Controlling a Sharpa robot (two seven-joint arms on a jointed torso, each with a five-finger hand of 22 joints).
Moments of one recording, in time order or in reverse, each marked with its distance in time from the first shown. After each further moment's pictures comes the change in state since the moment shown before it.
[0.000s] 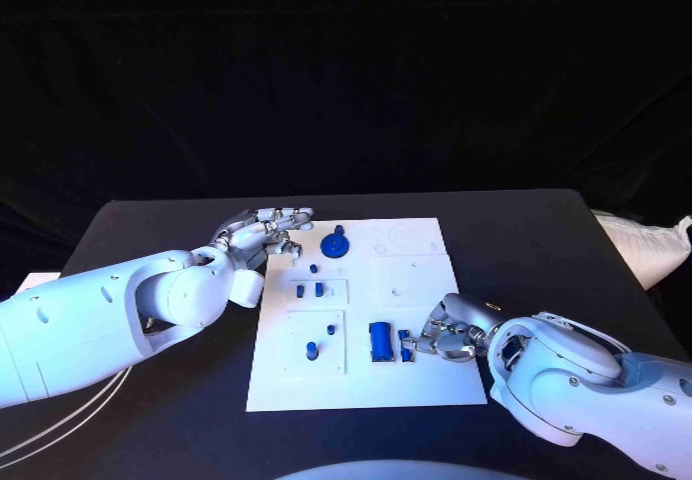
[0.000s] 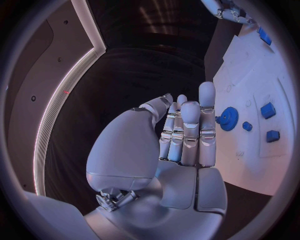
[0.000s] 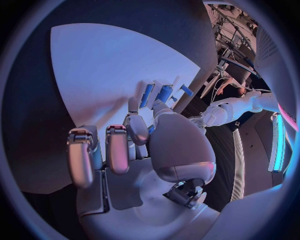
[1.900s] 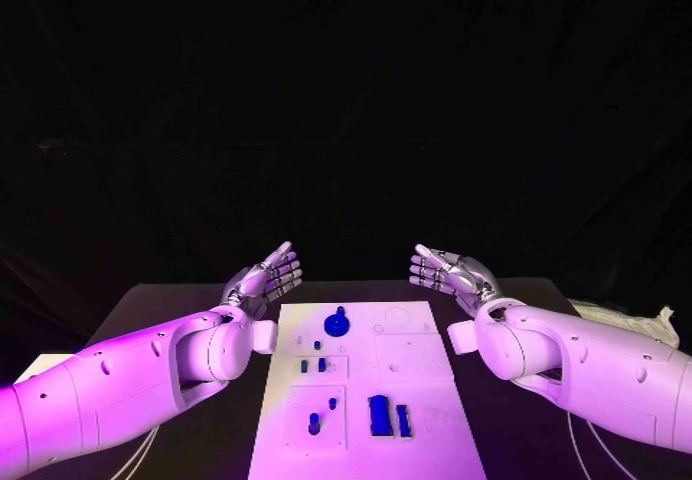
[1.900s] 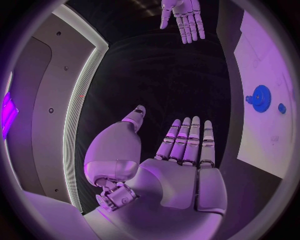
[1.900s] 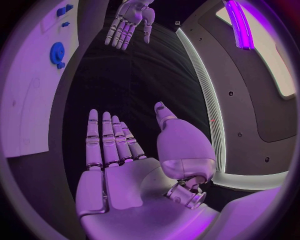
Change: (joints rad) left arm -0.053 0.157 0.012 -0.205 0.044 -0.173 0.132; left_hand -0.532 0.094 -0.196 -0.009 -0.076 -0.430 -0.050 -0.118 -0.061 -0.517 0.009 -0.223 -0.123 -0.690 0.065 -0.968 -0.606 -0.034 -0.788 0.050 -0.615 -0.607; right arm 0.142 0.263 -0.007 -0.619 1.290 -0.124 1.075; right_hand -0.285 0.040 0.121 -0.262 -0.105 -0.564 0.070 -0.235 -0.379 -0.776 0.088 -1.061 -1.277 -0.738 0.096 -1.439 -1.297 0.101 -0.814 0.084 -1.455 -1.120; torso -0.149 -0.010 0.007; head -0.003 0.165
